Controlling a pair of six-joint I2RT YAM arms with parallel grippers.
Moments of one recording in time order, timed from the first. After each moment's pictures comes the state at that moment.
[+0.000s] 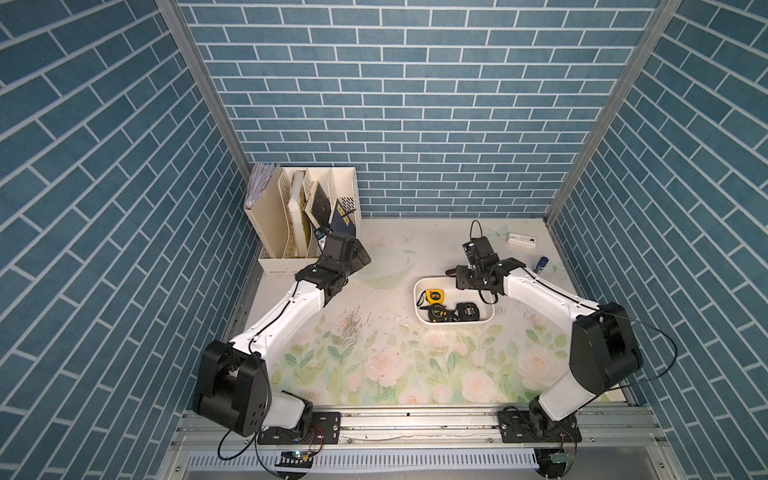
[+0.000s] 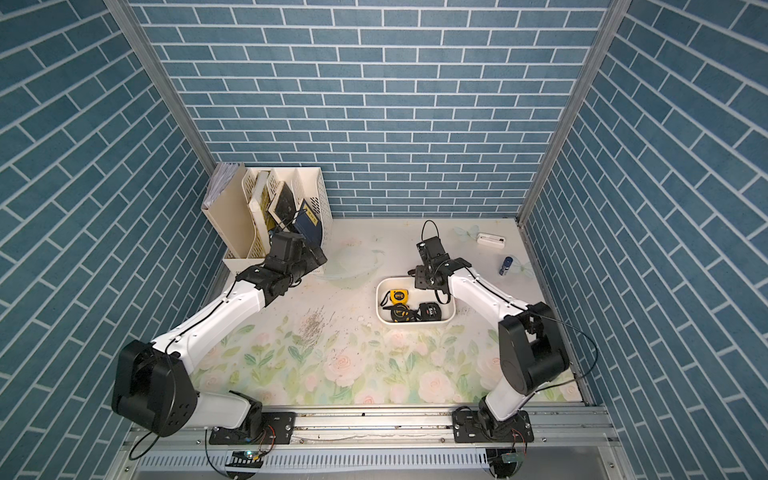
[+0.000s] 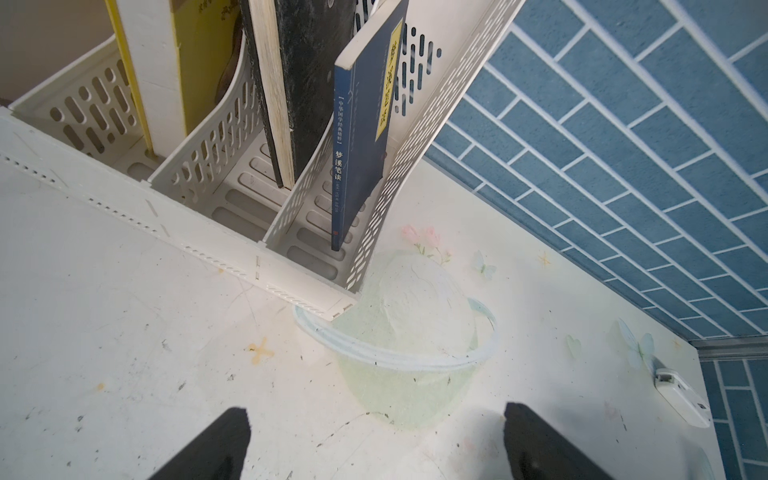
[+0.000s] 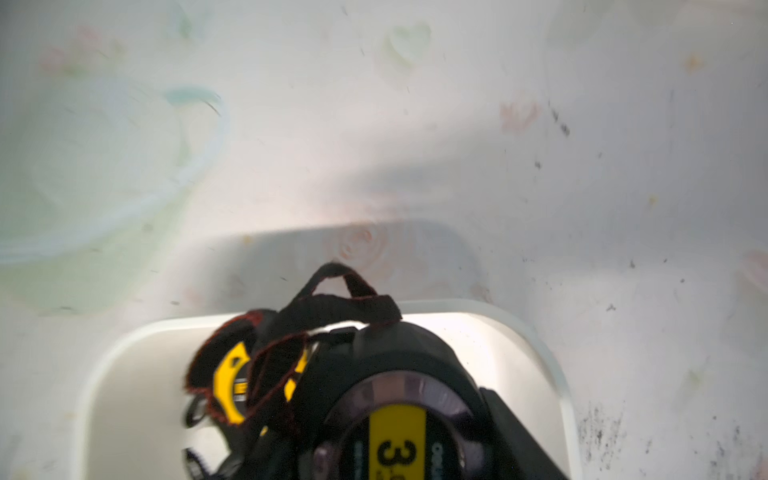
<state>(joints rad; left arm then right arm) -0.37 1.41 1.10 -0.36 -0.27 -0.78 0.51 1.59 1.20 -0.56 0.14 0.42</state>
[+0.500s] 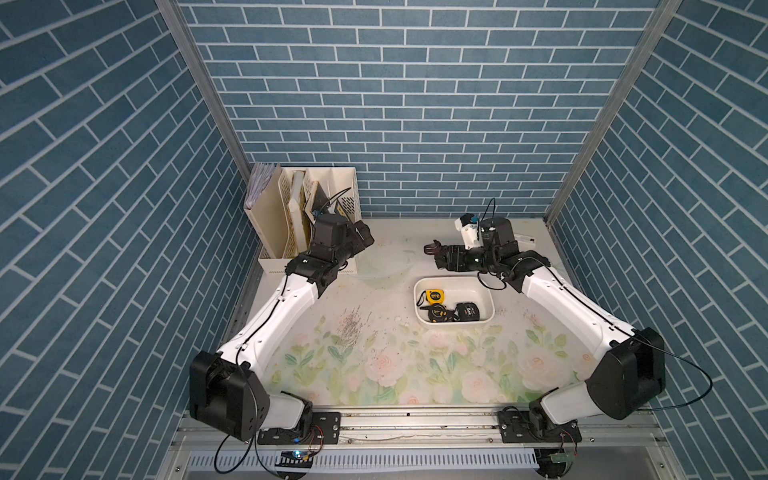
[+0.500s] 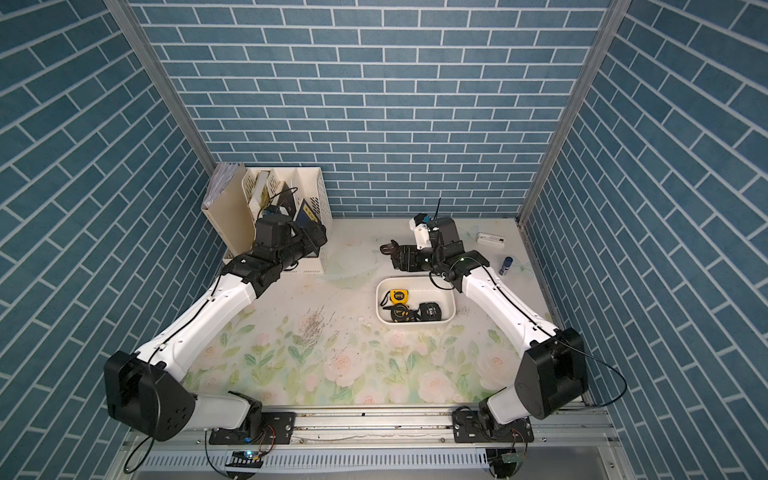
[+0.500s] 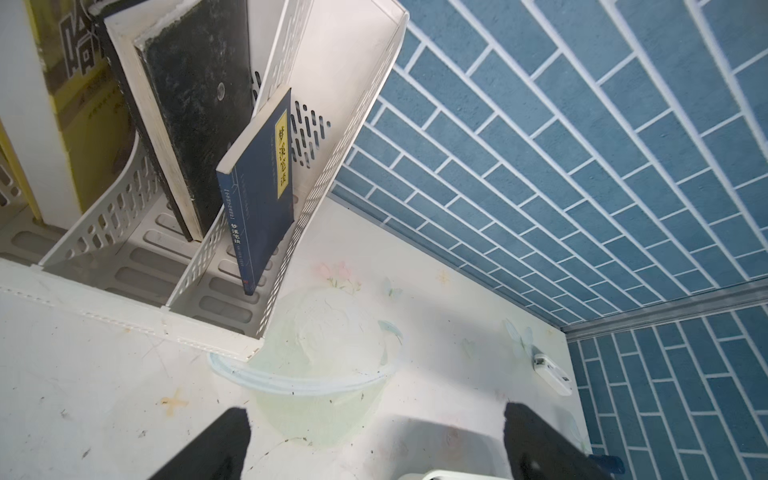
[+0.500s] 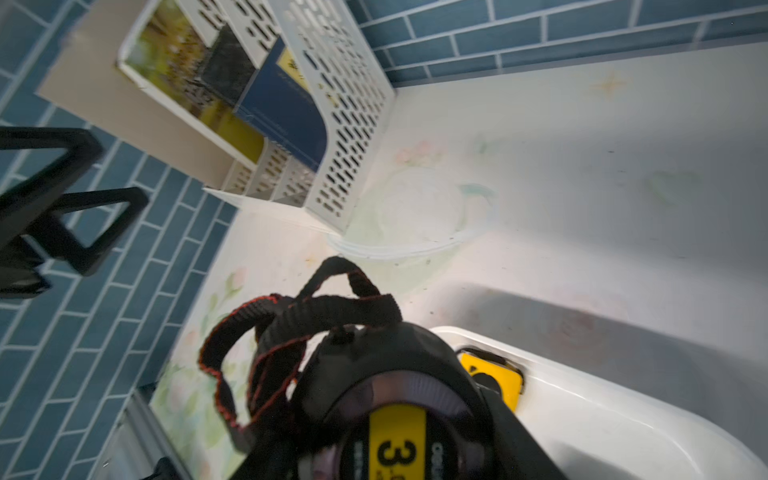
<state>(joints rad) -0.34 1.37 1.24 -0.35 -0.11 -0.75 0.50 1.48 1.28 -0.42 -0.42 0.36</state>
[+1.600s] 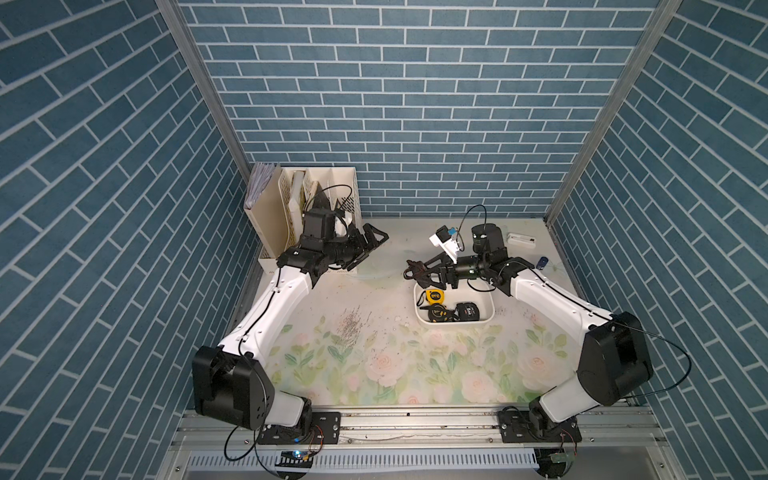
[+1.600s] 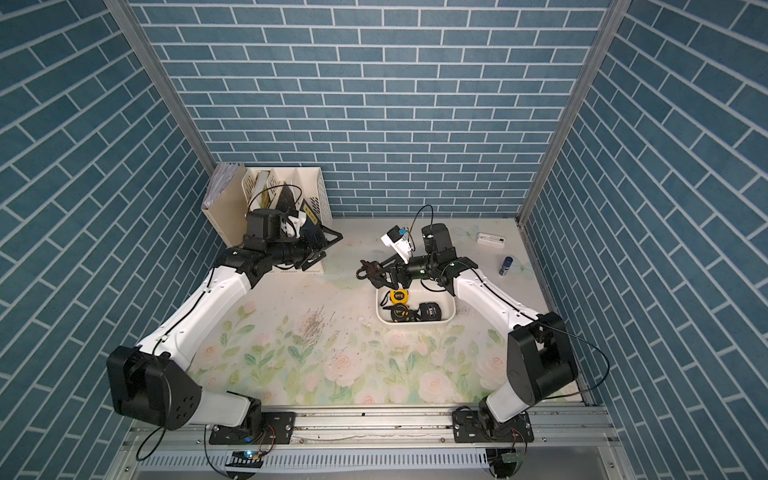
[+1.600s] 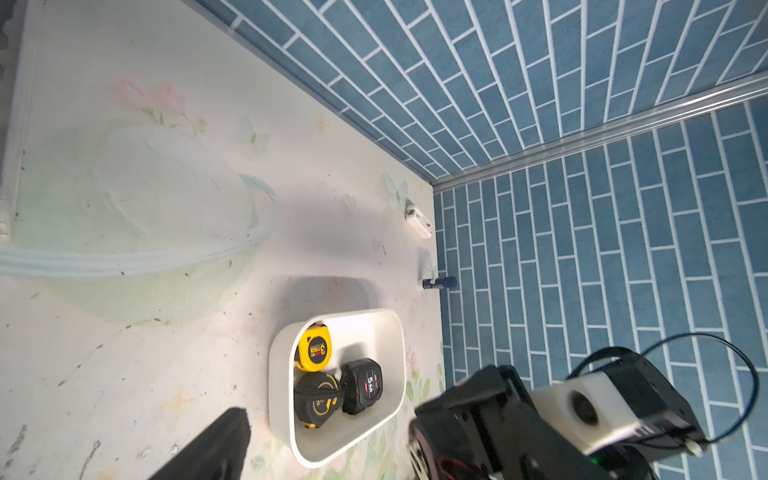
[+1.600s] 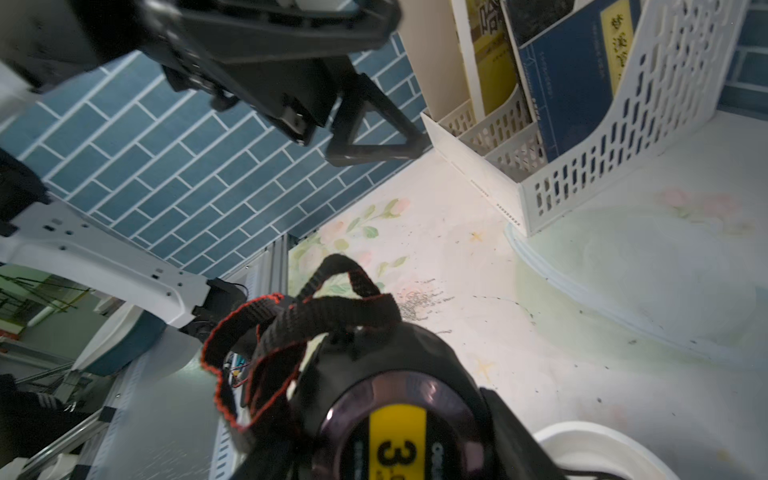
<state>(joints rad) -0.25 1.42 1.30 -0.46 0.57 -0.81 0.50 1.58 1.19 -0.22 -0.93 -0.03</state>
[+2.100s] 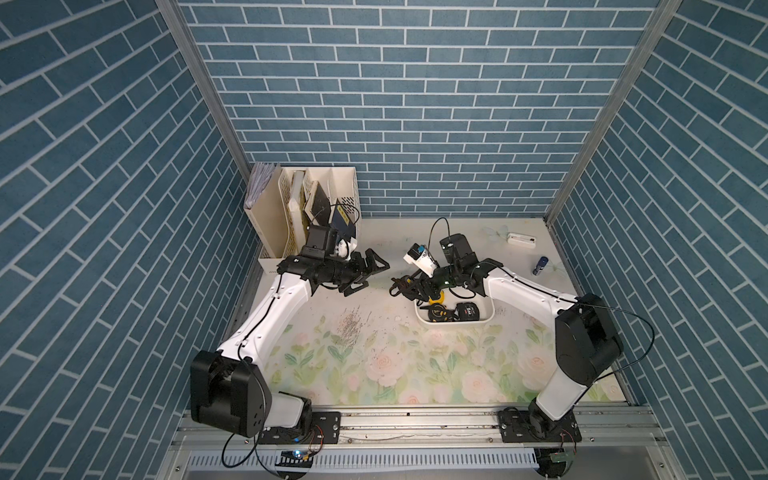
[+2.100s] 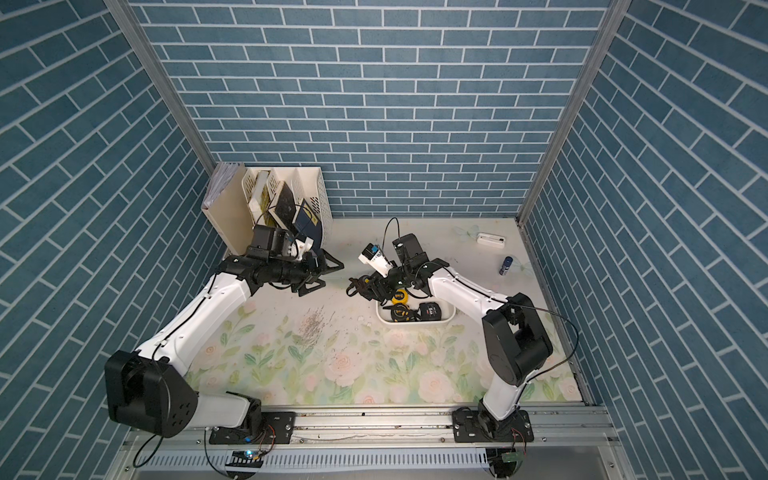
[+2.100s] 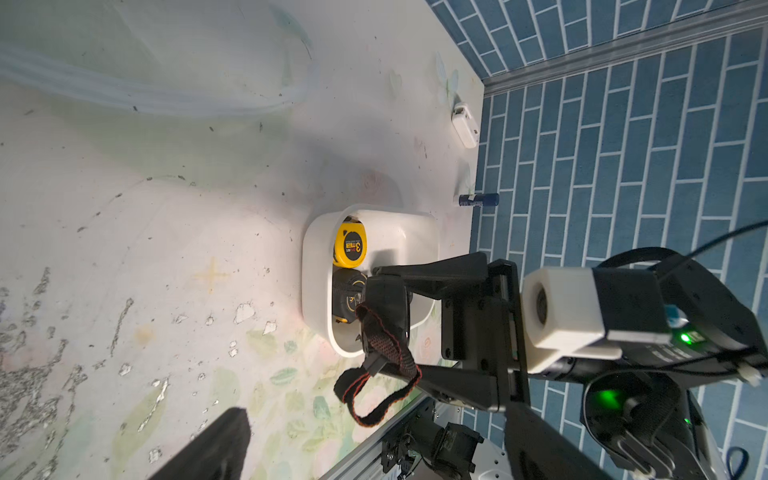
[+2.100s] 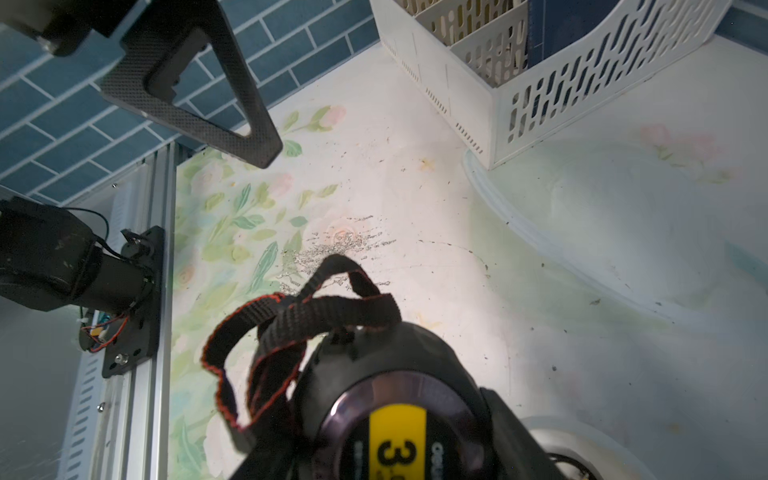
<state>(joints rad) -0.26 1.39 1.20 -0.69 0.67 -0.71 0.67 1.72 1.25 -0.32 -0.62 -0.23</state>
